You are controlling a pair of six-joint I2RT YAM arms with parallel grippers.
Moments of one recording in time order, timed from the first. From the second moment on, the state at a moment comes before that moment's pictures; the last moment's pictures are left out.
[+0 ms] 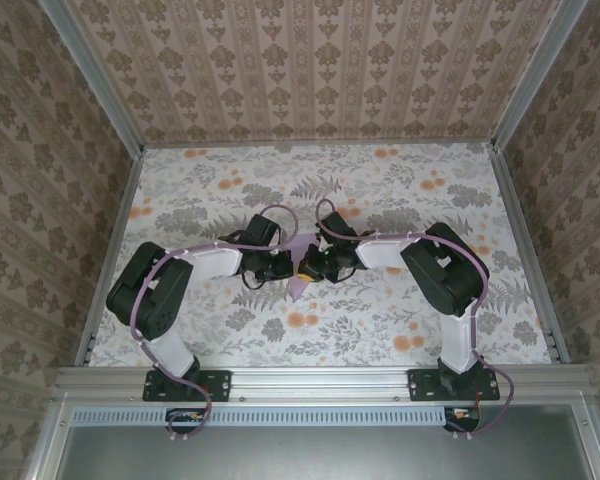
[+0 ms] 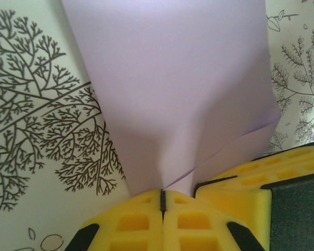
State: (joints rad) left arm -0.61 1.70 0.85 -0.23 0.33 -0.59; right arm 0.63 1.97 1.07 -0.09 -0.51 1.07
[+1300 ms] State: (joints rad) left arm -0.61 1.74 0.93 -0.34 0.31 -0.56; right arm 0.57 1.93 1.02 -0.08 -0.49 0.81
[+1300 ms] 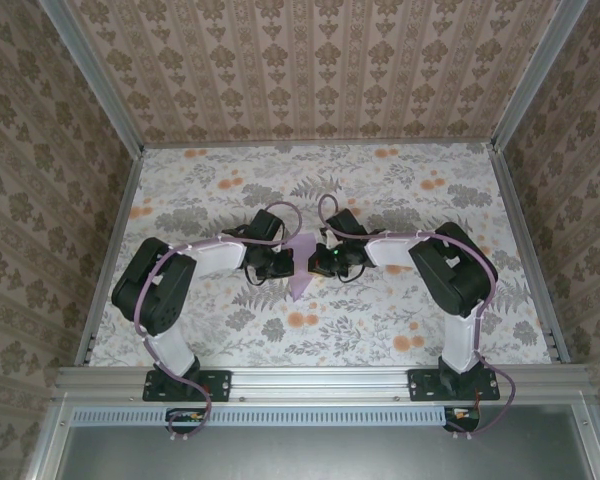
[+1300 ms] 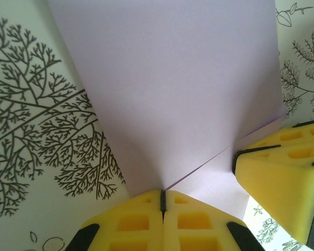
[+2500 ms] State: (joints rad) left arm -0.61 1.78 0.99 -0.35 0.30 -0.50; right arm 0.54 1.92 1.01 -0.06 -0.45 0.84
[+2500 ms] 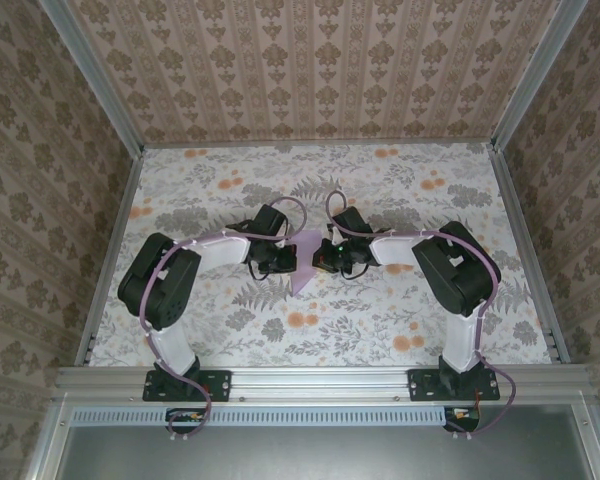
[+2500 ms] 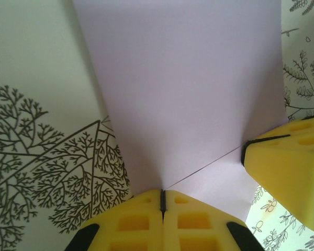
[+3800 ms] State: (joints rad) left arm -0.76 1.66 0.81 -0.14 0.27 -0.86; right arm 0.54 1.92 1.01 -0.06 -0.44 0.93
